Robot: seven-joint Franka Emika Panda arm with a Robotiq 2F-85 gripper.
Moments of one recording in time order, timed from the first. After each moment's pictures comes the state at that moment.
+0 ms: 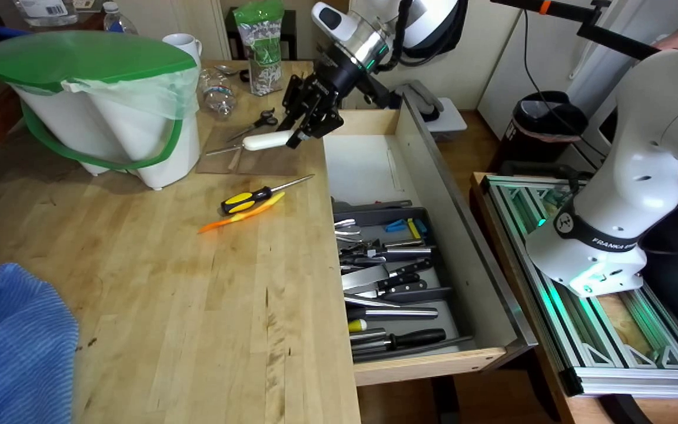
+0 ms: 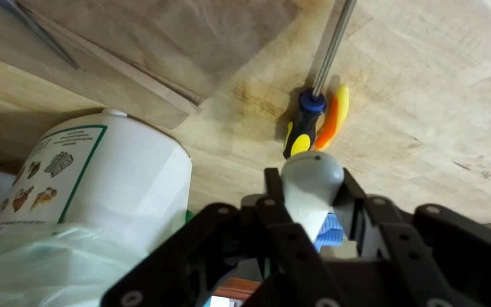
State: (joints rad) arm 0.11 0.06 -0.41 -2.37 1.36 2.55 -2.17
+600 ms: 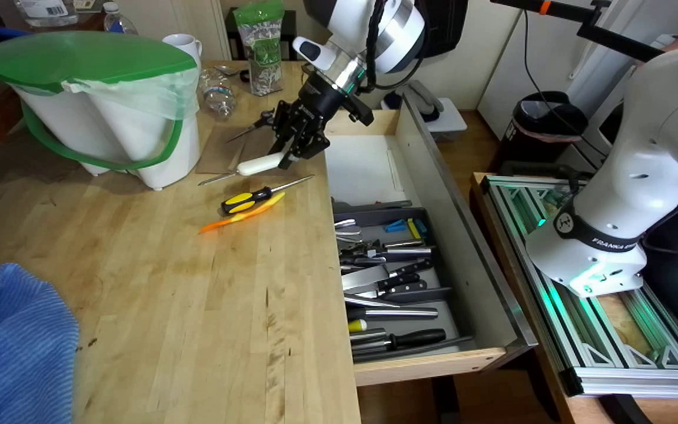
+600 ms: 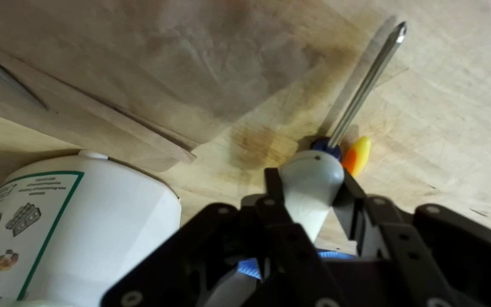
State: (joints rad) arm -0.05 0.22 -0.24 -2.27 1.38 2.55 -2.22
